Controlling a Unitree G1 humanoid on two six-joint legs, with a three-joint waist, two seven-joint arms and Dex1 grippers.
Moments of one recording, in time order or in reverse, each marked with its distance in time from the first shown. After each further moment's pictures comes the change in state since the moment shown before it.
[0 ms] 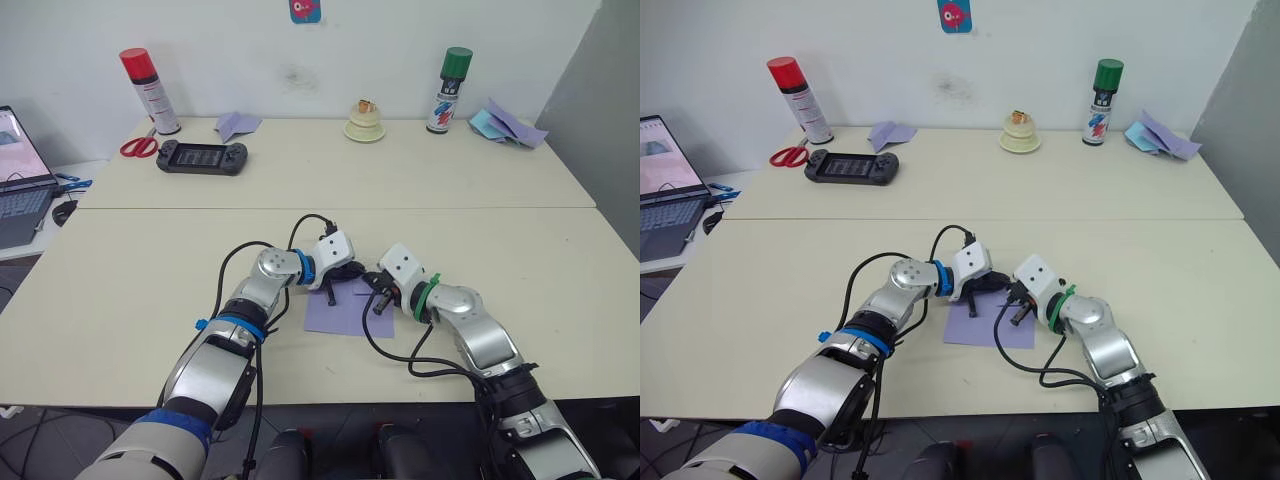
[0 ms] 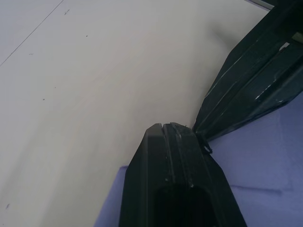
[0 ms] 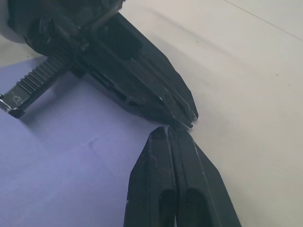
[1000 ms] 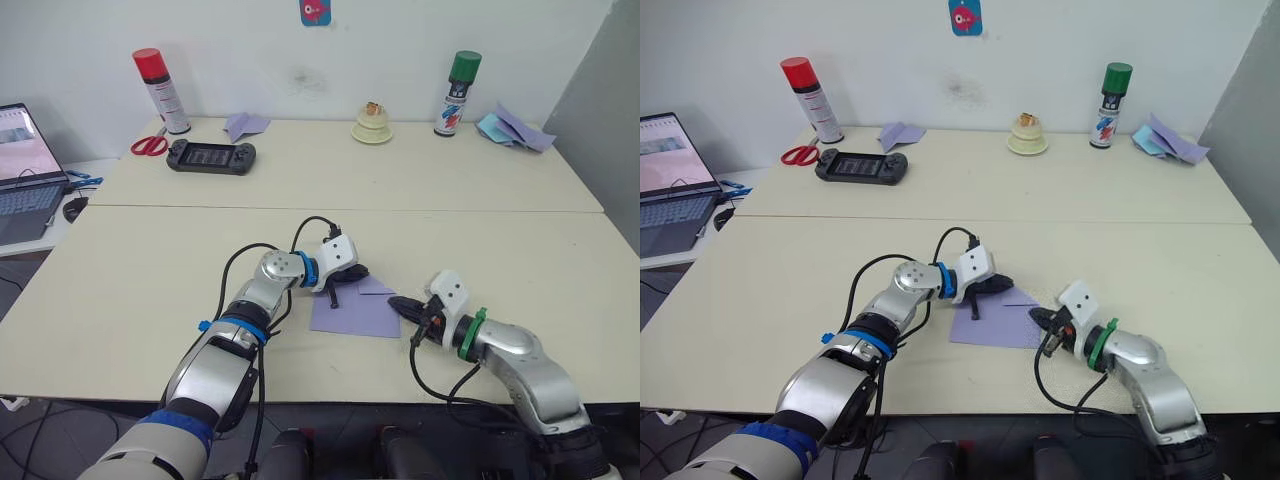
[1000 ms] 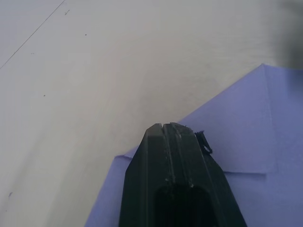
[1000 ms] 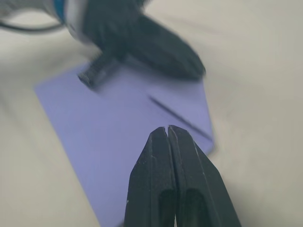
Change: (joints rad) left arm 0.004 -0.013 -0.015 0.017 0.013 -0.033 0.010; right arm 0.294 -0.135 -0.154 -0.369 0.288 0.050 0.081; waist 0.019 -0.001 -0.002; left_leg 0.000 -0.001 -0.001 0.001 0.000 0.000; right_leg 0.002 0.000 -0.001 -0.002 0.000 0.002
